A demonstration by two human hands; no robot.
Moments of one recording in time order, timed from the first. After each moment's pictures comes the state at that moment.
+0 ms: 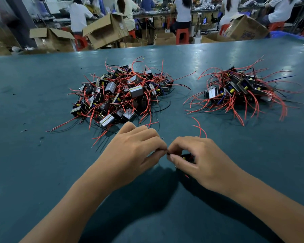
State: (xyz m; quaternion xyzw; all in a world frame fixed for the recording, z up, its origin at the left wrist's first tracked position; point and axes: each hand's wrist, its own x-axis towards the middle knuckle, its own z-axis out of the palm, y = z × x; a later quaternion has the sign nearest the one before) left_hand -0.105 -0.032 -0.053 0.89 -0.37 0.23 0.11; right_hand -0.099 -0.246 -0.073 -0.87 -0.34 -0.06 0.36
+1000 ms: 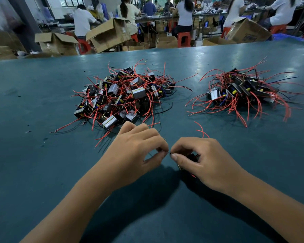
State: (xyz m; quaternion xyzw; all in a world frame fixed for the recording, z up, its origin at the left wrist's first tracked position) left_hand -0.103 -0.032 -0.056 0.91 -0.34 0.21 0.12; right_hand -0.096 -0.247 -0.076 -0.85 -0.33 -0.06 0.41
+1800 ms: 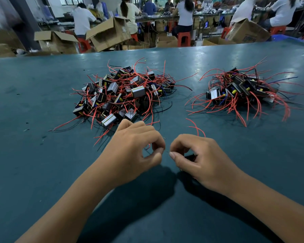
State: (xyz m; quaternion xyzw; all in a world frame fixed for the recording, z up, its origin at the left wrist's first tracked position) left_hand -0.108 -0.035 -0.052 0.91 -0.30 0.21 0.19; right_hand -0.098 -0.243 -0.079 -0.84 -0.34 -0.09 0.41
